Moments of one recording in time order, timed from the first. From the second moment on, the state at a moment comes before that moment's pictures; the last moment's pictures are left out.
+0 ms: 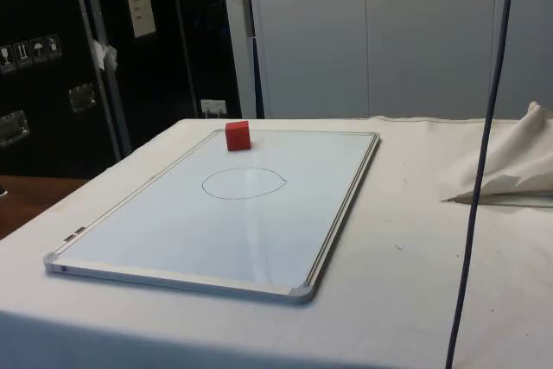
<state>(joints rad) 0.26 0.05 -0.27 -1.86 0.04 1.84 -0.04</state>
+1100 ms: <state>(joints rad) 0.26 0.05 -0.28 -1.85 0.04 1.90 -0.04</state>
